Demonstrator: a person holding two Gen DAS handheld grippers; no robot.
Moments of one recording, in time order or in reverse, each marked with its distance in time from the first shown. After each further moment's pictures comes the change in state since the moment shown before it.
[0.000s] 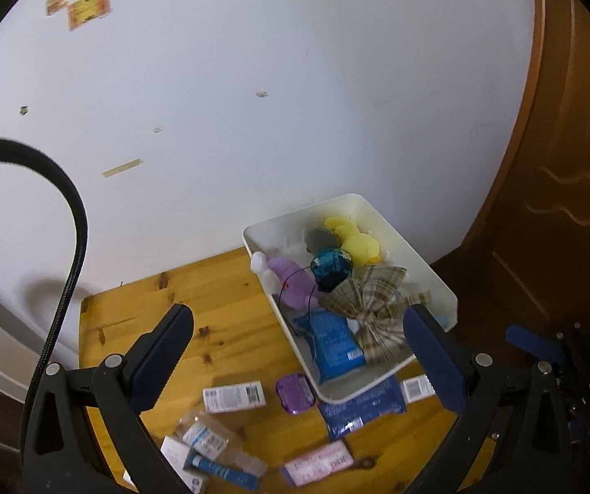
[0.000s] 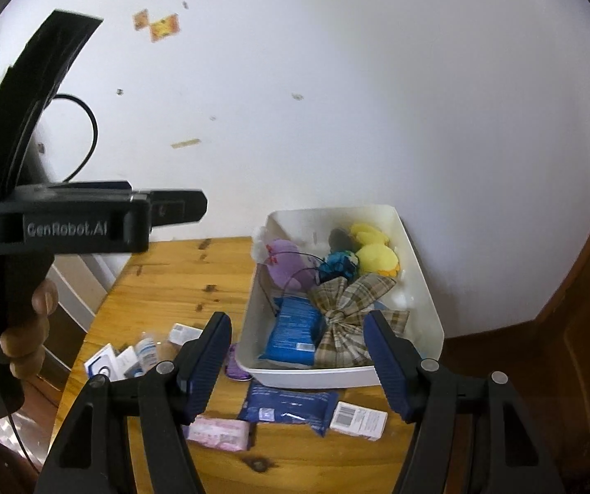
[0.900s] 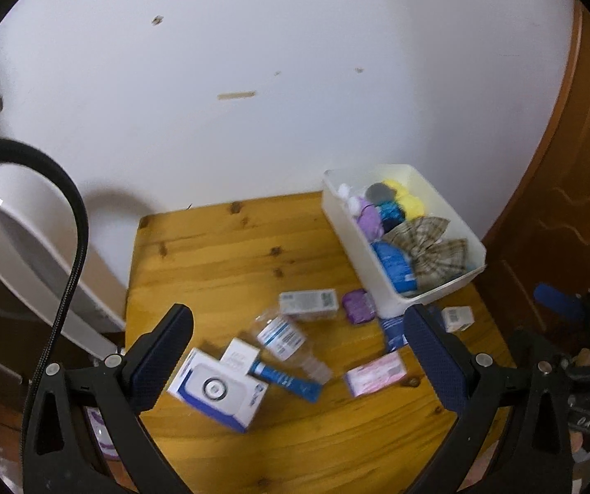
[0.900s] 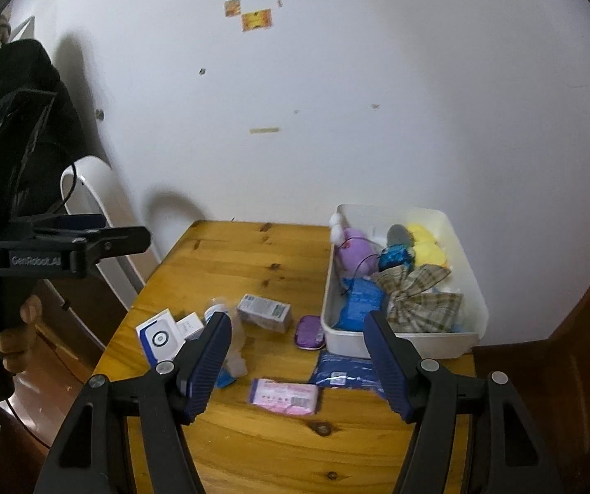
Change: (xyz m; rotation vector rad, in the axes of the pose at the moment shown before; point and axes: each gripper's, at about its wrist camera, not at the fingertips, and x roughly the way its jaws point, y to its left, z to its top) left arm -0.078 0.106 -0.104 -0.156 0.028 0.055; right arm -0.040 0.088 -0.035 -0.111 0.004 0.077
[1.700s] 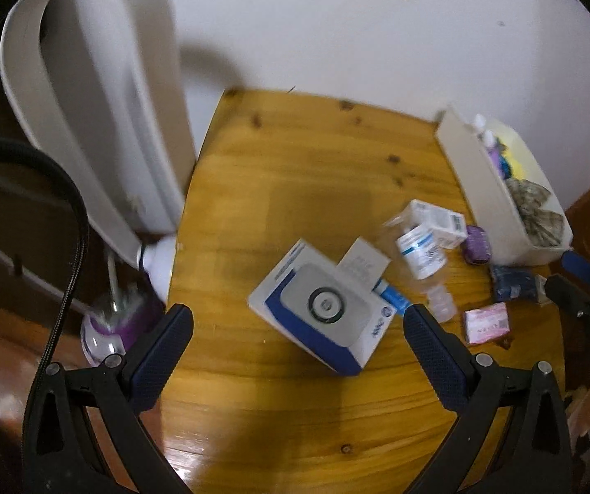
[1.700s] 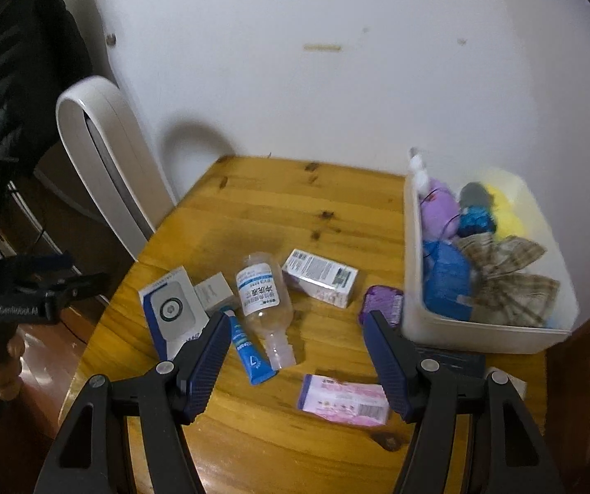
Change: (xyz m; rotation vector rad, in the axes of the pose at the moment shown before) left arm 0.077 0.127 -0.095 -0.266 0.215 0.094; right arm 0.122 0.067 -0.014 -0.070 0.202 0.063
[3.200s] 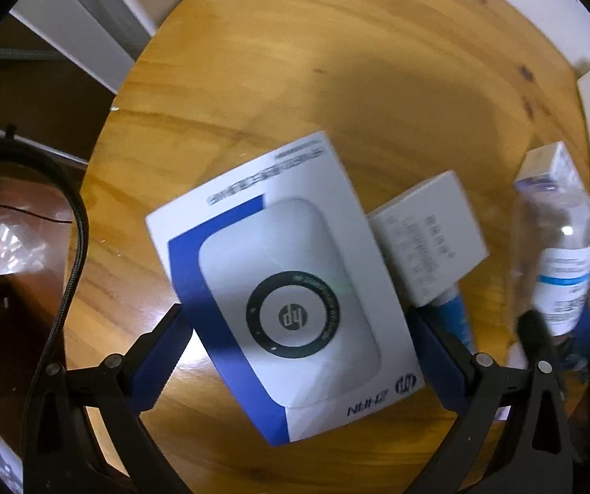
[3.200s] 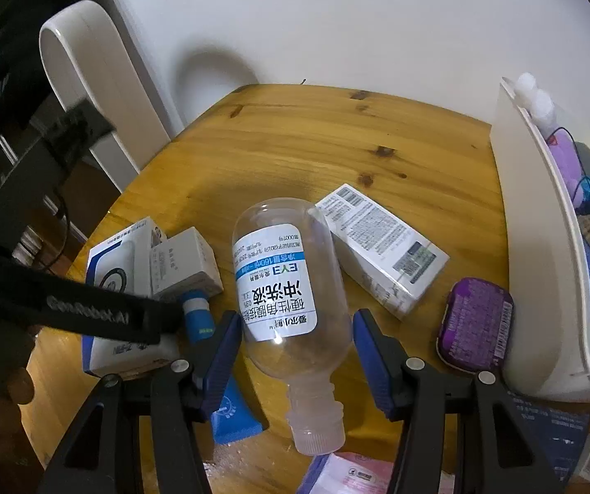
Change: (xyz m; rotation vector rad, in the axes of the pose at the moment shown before) left arm 0.137 -0.019 0.012 -0.256 0.449 0.255; right arm 0.139 -0.006 -0.012 -0.078 0.122 0.143
